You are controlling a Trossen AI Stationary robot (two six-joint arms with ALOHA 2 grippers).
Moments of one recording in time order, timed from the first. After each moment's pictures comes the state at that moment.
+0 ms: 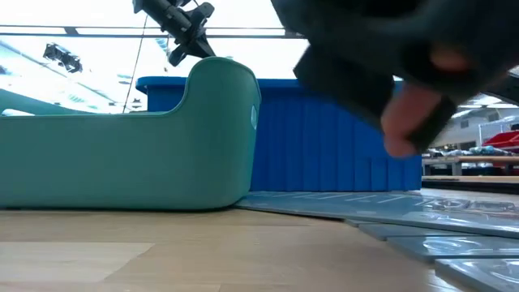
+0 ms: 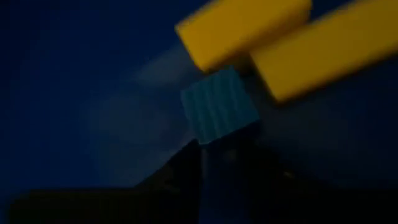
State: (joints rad) left arm 0.86 1.44 1.56 -0.71 0.33 -0.14; right arm -0.79 2.46 2.12 -0.64 -0.38 -0.24
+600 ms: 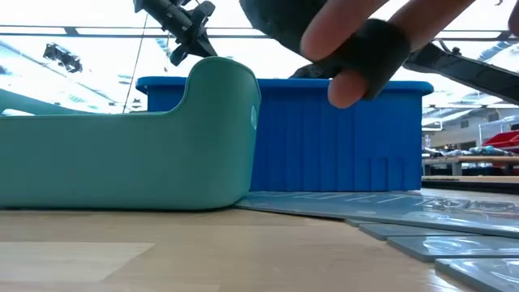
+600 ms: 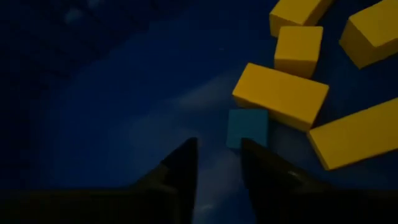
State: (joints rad) left arm 0.84 1.44 1.56 -0.71 0.33 -0.14; right arm -0.74 2.45 2.27 -0.72 -0.46 -0.19
